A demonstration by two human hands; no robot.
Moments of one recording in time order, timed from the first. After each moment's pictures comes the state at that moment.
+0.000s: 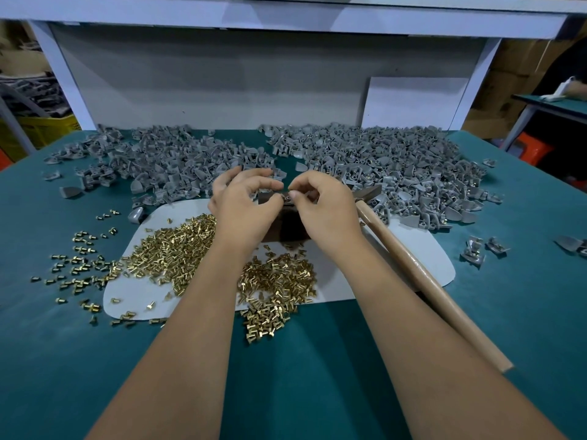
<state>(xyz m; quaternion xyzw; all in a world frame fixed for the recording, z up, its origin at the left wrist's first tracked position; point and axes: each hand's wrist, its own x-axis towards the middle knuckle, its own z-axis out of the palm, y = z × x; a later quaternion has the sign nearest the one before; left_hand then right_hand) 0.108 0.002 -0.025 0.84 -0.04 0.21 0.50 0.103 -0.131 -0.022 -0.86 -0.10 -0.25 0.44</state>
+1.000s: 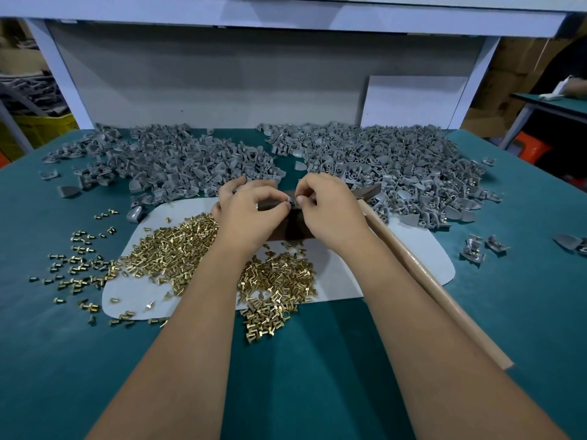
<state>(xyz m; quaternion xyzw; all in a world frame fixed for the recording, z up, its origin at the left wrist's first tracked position) 0.108 0.003 -0.032 0.88 -0.06 0.14 0.45 0.107 -0.141 -0.017 -0.93 -0.11 -0.19 0.30</state>
